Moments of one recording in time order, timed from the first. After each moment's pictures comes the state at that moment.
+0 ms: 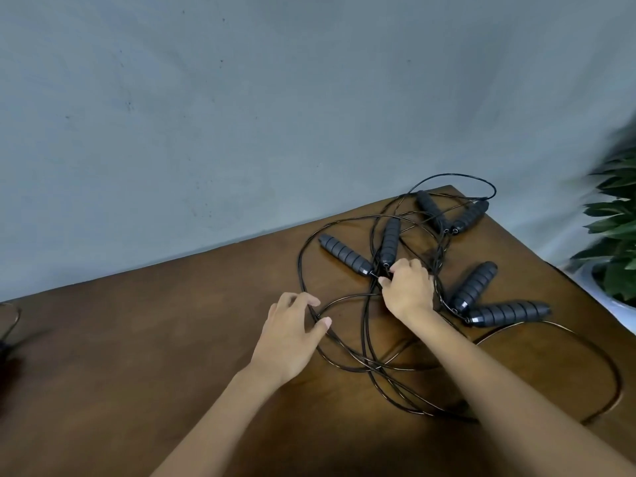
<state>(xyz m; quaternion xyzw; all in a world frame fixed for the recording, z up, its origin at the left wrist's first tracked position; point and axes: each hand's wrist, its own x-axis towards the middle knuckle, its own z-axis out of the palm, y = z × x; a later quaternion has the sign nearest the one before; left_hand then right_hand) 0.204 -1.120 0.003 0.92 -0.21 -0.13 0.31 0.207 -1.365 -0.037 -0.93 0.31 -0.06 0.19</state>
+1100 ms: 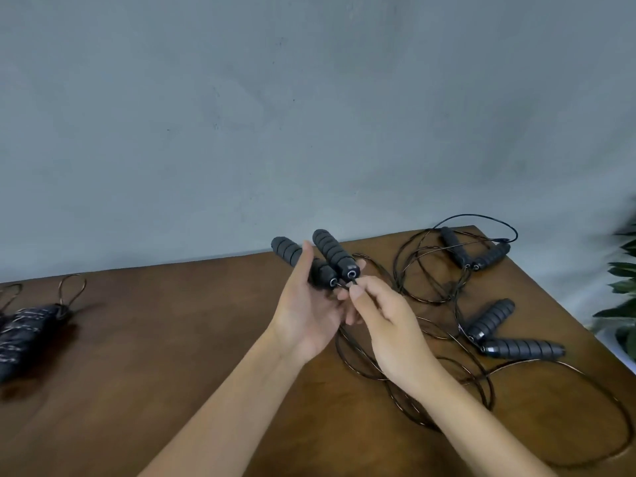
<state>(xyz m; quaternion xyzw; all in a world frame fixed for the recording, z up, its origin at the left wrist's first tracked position) 0.175 -1.113 0.112 0.36 0.04 -0.33 0.87 0.112 -1.237 0.088 -0.81 -0.02 -0.14 0.58</state>
